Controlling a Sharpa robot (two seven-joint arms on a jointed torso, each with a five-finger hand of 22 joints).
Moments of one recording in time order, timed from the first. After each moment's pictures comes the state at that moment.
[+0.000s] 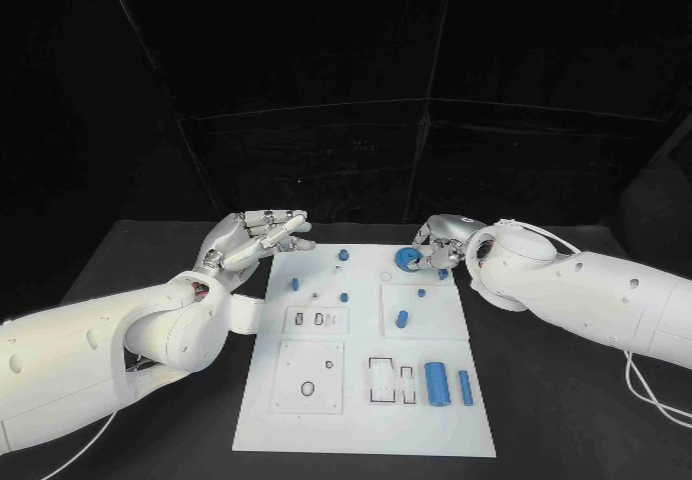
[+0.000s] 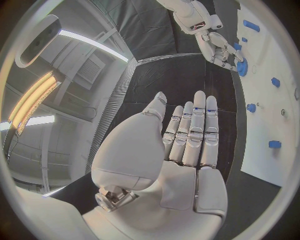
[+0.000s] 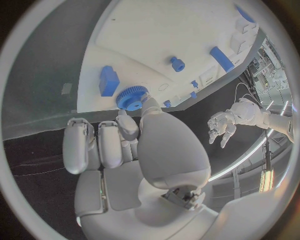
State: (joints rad) left arm 1.29 -0.91 -0.13 1.65 0.04 -0.35 0.60; left_hand 1.41 0.02 0.01 0.14 0.09 0.95 0.22 0.12 0.07 1.03 0.16 0.14 0.07 1.14 0.11 0.25 0.21 0.17 0.90 0.23 0.32 0.12; right arm 1.25 -0.71 0.02 1.30 -1.52 -0.19 -0.29; right_hand 1.37 -0.01 -0.12 0.24 0.30 0.83 0.17 0.16 0.07 1.31 0.08 1.21 1.11 1.47 0.00 1.37 1.11 0.06 1.40 0.11 1.46 1.31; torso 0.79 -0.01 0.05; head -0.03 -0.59
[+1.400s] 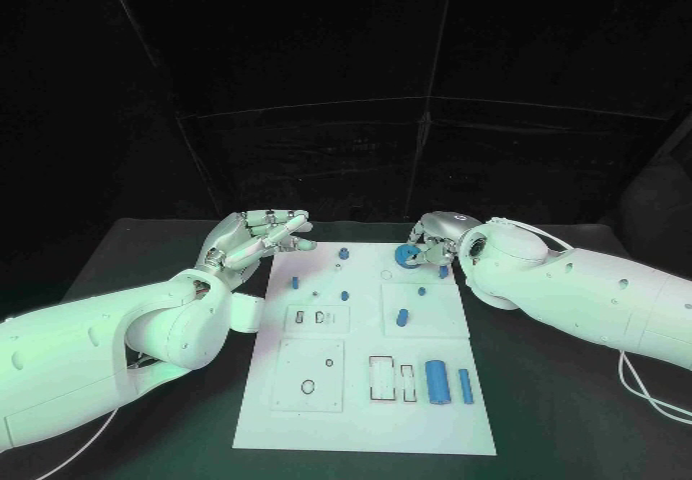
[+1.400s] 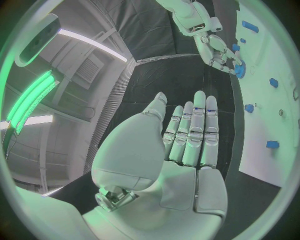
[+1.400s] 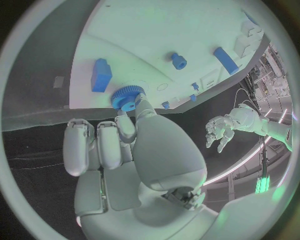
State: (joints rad) left arm 1.29 -0.90 -0.13 1.64 0.04 -0.34 0.58; left_hand 1.41 0.02 0.01 0.13 0.09 0.95 0.22 0.12 0.07 1.03 0.16 0.14 0.07 1.14 0.11 0.25 0.21 0.17 0.90 0.23 0.32 0.12; right arm 1.25 -0.68 0.02 1.29 -1.58 -0.19 -0.30; right_hand 1.51 0.04 -0.07 0.14 0.15 0.86 0.16 0.18 0.07 1.31 0.08 1.23 1.16 1.47 0.00 1.38 1.11 0.06 1.41 0.11 1.48 1.31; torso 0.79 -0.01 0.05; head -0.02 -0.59
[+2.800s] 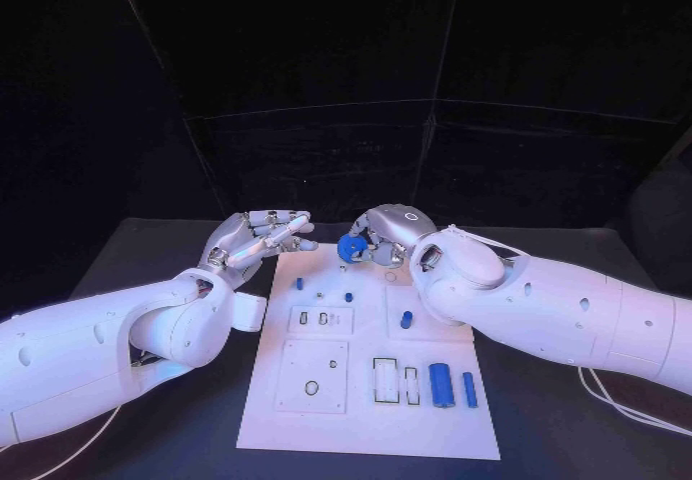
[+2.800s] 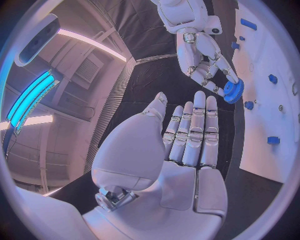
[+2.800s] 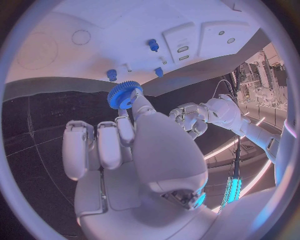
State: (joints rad) left arm 1.29 -0.91 -0.13 1.63 0.05 -0.34 0.58; left_hand 1.41 0.02 0.01 0.13 0.09 0.95 0.22 0.11 0.07 1.03 0.16 0.14 0.07 1.14 0.11 0.24 0.21 0.17 0.90 0.23 0.32 0.12; right arm 1.25 -0.56 0.02 1.42 -1.70 -0.40 -0.31; right_hand 1.52 0.05 0.03 0.12 0.13 0.93 0.16 0.20 0.07 1.34 0.07 1.27 1.22 1.46 -0.02 1.38 1.10 0.05 1.44 0.09 1.49 1.31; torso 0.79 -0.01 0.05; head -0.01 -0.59
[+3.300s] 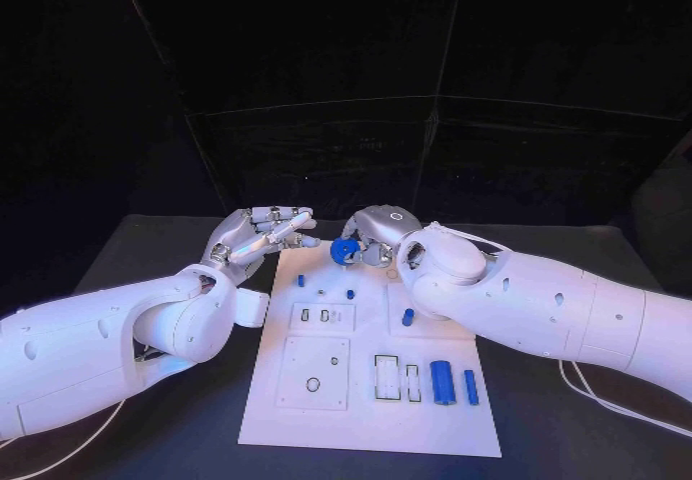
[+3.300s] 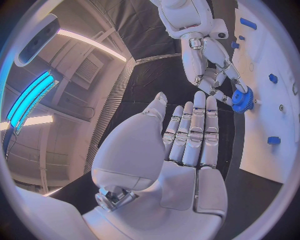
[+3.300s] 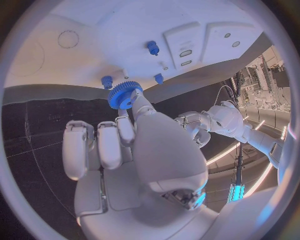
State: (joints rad) left arm 1.29 -0.90 -0.13 1.63 0.05 -0.34 0.58; left_hand 1.41 0.02 0.01 0.13 0.09 0.95 0.22 0.11 0.07 1.03 0.16 0.14 0.07 1.14 0.11 0.24 0.21 0.17 0.90 0.23 0.32 0.12; right arm 1.25 -0.49 0.02 1.35 -1.72 -0.33 -0.31; right_hand 1.51 0.05 0.04 0.12 0.13 0.93 0.16 0.19 0.06 1.34 0.07 1.27 1.22 1.46 -0.02 1.38 1.10 0.05 1.44 0.09 1.49 1.31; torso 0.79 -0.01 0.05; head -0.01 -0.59
